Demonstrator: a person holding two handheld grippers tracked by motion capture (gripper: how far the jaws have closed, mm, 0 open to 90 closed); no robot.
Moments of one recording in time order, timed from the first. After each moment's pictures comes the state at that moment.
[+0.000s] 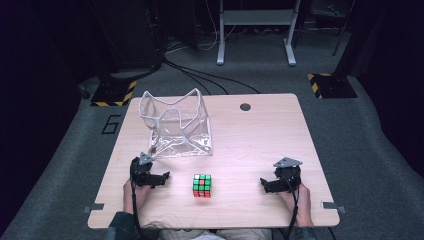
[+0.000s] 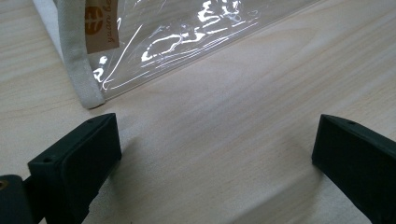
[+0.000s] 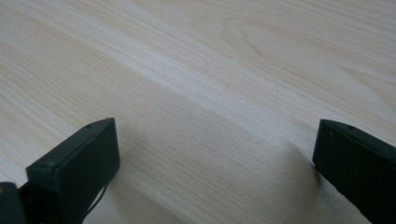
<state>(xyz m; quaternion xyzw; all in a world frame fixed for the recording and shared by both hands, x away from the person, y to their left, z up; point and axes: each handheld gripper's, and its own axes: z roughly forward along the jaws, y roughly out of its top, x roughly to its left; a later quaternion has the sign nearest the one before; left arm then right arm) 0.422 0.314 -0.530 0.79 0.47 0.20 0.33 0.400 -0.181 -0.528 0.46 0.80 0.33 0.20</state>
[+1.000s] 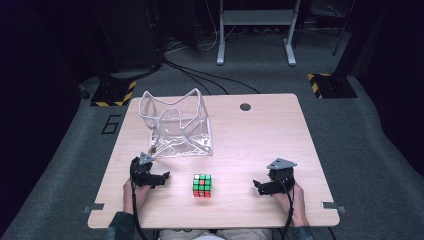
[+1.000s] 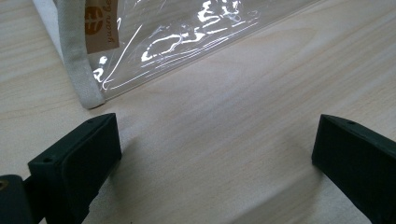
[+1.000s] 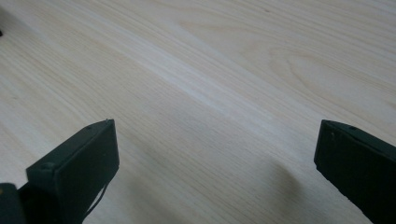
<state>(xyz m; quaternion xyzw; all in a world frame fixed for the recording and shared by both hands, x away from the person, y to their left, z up) 0.422 0.314 -0.530 0.79 0.47 0.20 0.33 0.393 -0.161 -0.520 0.42 0.81 0.36 0.19</state>
